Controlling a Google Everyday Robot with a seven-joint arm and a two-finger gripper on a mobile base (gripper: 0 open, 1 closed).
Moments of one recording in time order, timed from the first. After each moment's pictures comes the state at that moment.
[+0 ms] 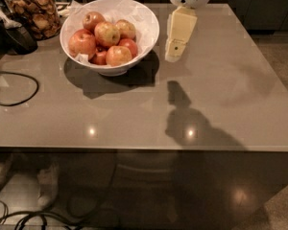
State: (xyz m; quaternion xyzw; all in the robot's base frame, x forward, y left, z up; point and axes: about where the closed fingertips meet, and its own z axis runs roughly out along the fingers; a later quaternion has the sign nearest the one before) arm 0.593 -0.068 1.011 -0.67 0.70 -0.07 0.23
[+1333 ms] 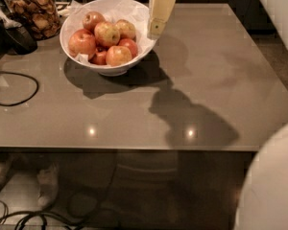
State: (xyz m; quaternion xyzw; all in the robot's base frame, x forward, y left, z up) arm 0.656 -0.036 1.027 -0.67 0.69 -0.05 0.26
